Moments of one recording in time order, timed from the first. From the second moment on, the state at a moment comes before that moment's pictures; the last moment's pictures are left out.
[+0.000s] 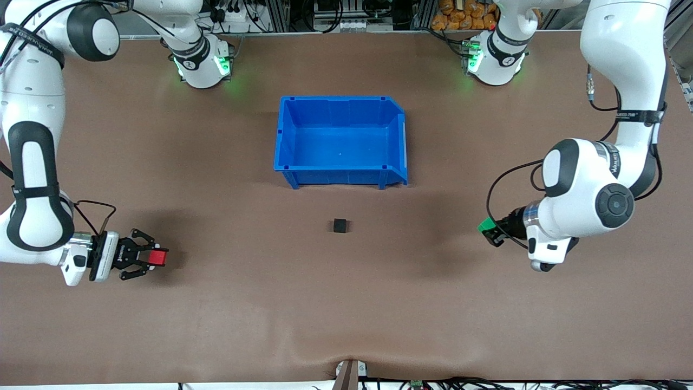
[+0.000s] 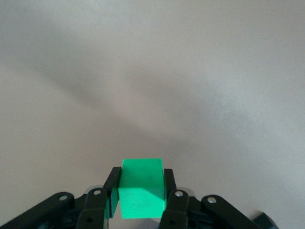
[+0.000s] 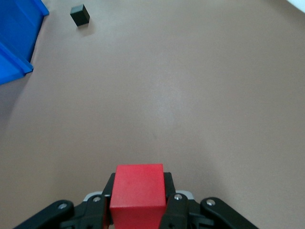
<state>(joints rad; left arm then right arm) -0.09 0.50 -0.13 -1.60 -0.13 2.00 -0.80 -0.20 0.82 -0.03 -1.38 0.74 1.88 -1.86</state>
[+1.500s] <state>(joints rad) -0.29 0.64 -0.13 -1.50 -0.19 2.04 -1.14 0.39 0.79 -0.03 -1.27 0.06 1.97 -1.05</state>
